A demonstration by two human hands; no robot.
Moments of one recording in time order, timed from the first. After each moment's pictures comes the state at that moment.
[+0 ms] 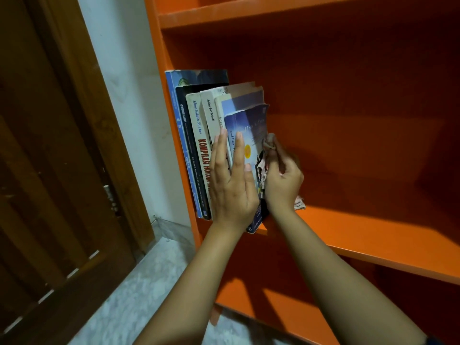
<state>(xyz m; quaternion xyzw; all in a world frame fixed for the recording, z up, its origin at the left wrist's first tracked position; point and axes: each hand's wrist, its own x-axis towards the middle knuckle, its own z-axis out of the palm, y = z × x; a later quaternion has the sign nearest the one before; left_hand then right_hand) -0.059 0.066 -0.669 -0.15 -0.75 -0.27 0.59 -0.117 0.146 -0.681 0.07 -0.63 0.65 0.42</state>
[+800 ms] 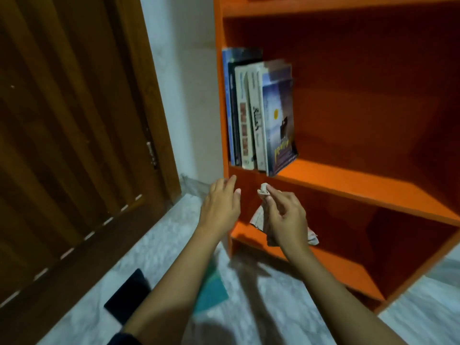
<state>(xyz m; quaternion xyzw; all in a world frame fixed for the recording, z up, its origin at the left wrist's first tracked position) 0.079 -0.001 -0.726 0.01 -0.95 -0.23 0.21 0.070 0.152 -0.757 0.13 -0.81 0.50 0.26</state>
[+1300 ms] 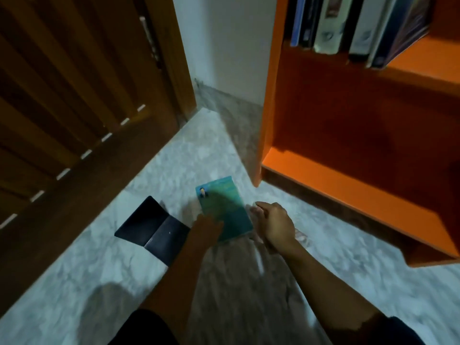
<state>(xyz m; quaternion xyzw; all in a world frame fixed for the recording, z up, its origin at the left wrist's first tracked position) 0.131 -0.097 -0.998 0.24 -0.91 -0.27 -0.21 0.078 0.078 -0.994 0.09 -0.93 0.33 -0.11</state>
